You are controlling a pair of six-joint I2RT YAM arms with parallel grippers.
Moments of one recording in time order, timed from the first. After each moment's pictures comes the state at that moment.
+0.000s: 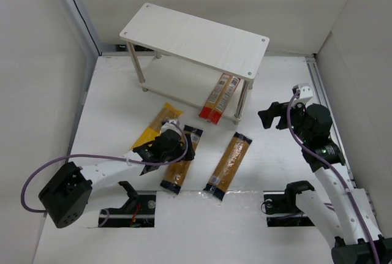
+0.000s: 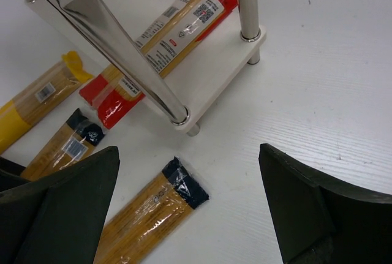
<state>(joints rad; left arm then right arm) -0.82 1.14 0.44 -0.16 -0.17 -0.78 0.17 0.69 0.70 -0.28 -0.22 0.18</state>
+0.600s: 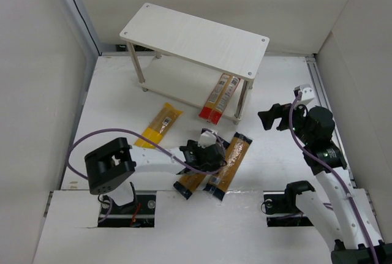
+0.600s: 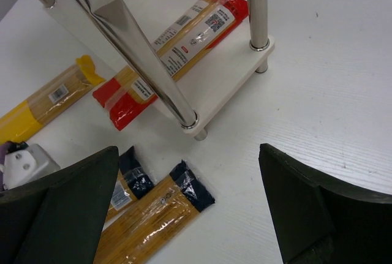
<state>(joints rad) -1.21 1.57 0.77 -0.31 -0.40 -0.85 0.17 0.65 0.70 -0.27 -0.25 0.18</state>
